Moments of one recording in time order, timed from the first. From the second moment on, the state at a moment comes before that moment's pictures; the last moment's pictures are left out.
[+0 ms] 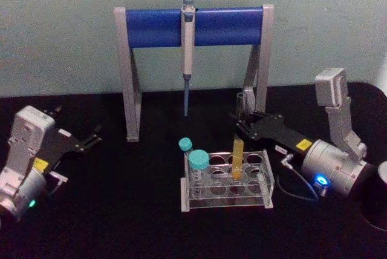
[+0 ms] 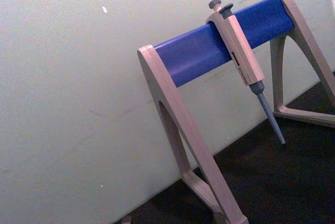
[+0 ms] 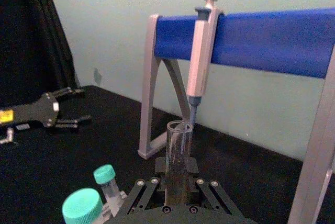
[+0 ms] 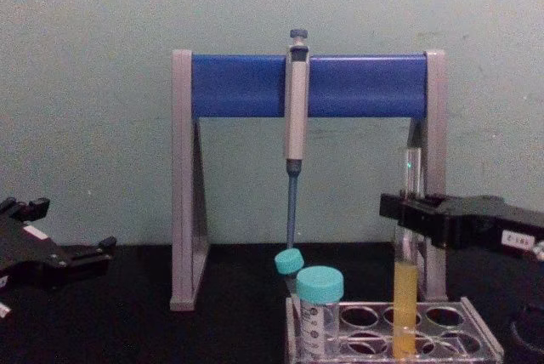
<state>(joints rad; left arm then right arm) -0.20 0.60 0.45 -1.41 -0.25 -0.12 0.03 0.29 0.43 -0.40 -1.42 0.53 0.05 0.49</state>
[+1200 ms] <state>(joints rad) -0.20 0.60 0.45 -1.41 -0.25 -0.12 0.03 0.24 0.39 -0.32 -1.45 0.46 -0.23 0.47</state>
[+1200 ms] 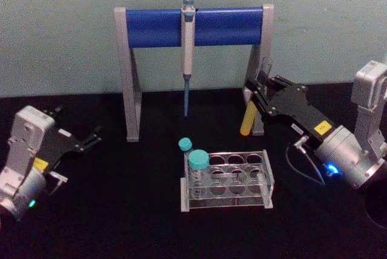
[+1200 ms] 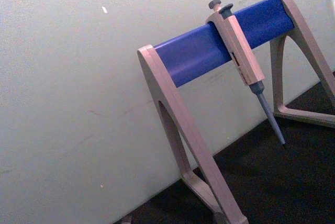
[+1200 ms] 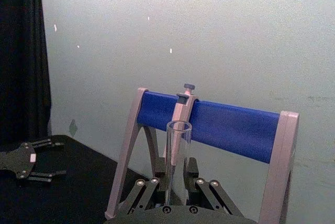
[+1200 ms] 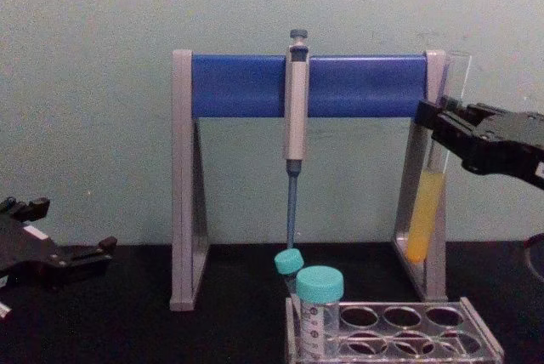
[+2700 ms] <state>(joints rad) -0.20 0.60 0.45 -1.41 -0.25 -0.12 0.03 0.18 0.59 -0.33 -1.69 0.29 -0.05 0.36</state>
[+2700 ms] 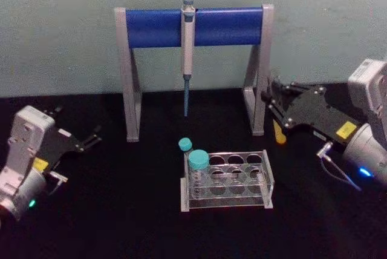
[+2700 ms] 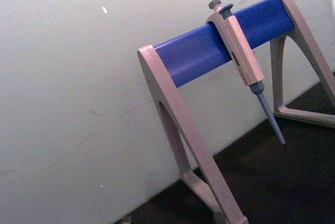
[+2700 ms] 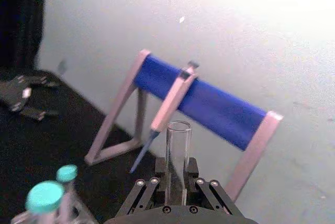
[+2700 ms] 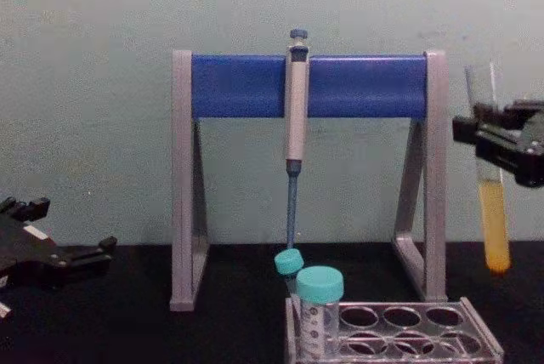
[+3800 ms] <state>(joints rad) -0.20 0.60 0.45 -1.41 -0.25 -0.12 0.03 0.21 0.51 -0.30 -1.59 0.65 -0.04 0.68</state>
